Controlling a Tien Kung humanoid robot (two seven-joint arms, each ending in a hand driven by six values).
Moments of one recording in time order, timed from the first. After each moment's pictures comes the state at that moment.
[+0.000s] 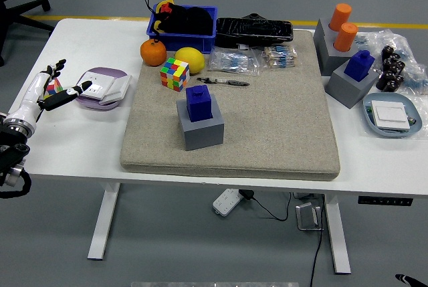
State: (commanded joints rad) left arm -0.69 0.45 -0.42 -0.58 0.66 0.31 -0.39; right arm 0.19 -0.29 0.72 0.22 -0.50 0.12 -0.24
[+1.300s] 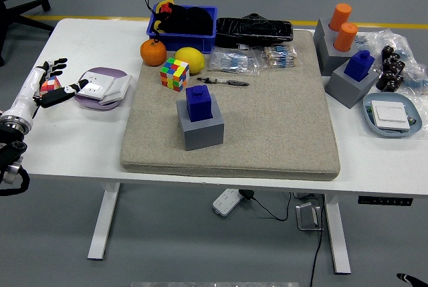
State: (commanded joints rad) left arm -0.69 0.46 -0.44 -0.60 0.66 0.33 -0.41; right arm 0.20 -0.30 0.71 0.21 -0.50 0.12 -0.24
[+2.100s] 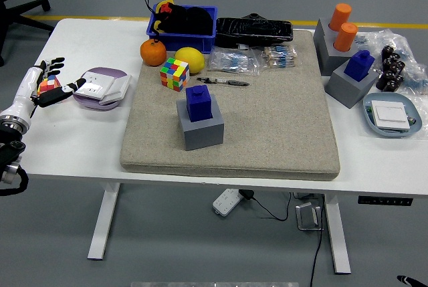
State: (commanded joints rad) left arm -0.69 0.46 -0.45 -0.60 0.66 0.34 -0.42; right arm 0.19 -0.29 0.71 0.21 -0.50 0.12 -0.24
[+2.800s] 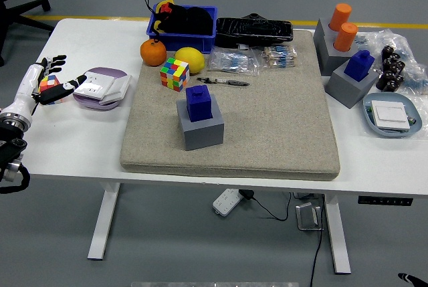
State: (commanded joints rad) left arm -0.70 0.46 -0.45 -0.60 0.66 0.34 -0.42; right arm 0.20 -0.30 0.72 0.22 -0.50 0.12 -0.24
